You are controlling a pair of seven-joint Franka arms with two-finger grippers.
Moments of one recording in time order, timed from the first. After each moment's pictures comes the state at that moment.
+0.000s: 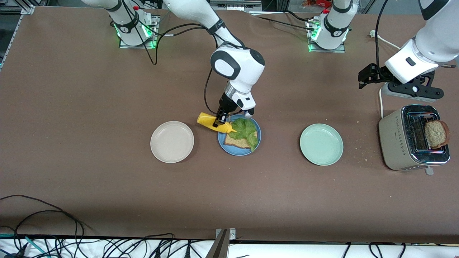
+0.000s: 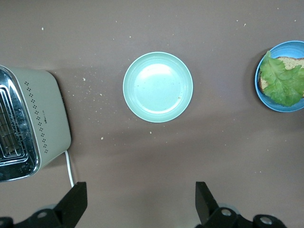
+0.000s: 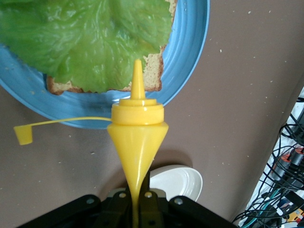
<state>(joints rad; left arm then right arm) 0.00 -0.02 -0.13 -1.69 0.00 1.60 0.04 1.13 0.82 -0.30 -1.38 -0.49 2.03 -0.26</state>
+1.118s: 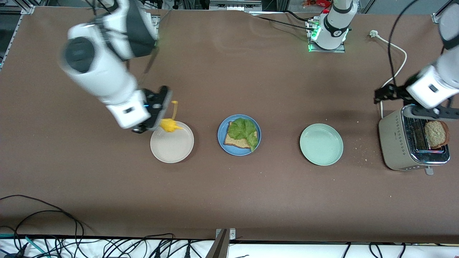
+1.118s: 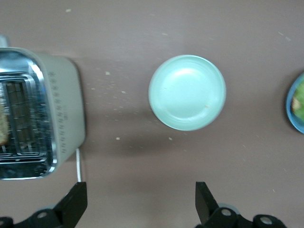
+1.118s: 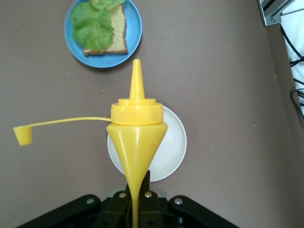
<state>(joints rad) 0.13 0.11 -0.12 -1.62 0.00 1.61 0.04 0.66 0.35 -0.36 -1.44 0.25 1.82 -1.05</state>
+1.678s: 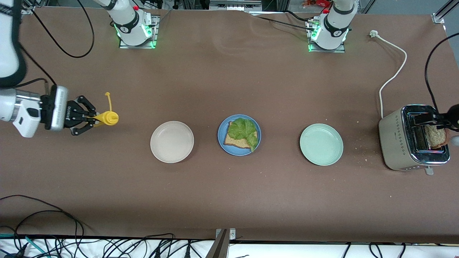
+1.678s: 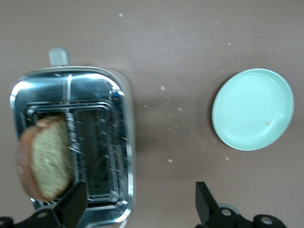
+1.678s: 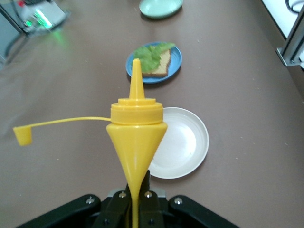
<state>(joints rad) 0.37 0.36 -0.12 -1.48 0.00 1.69 0.31 0.26 0.32 -0.45 -1.65 0.78 1.60 -1.83</state>
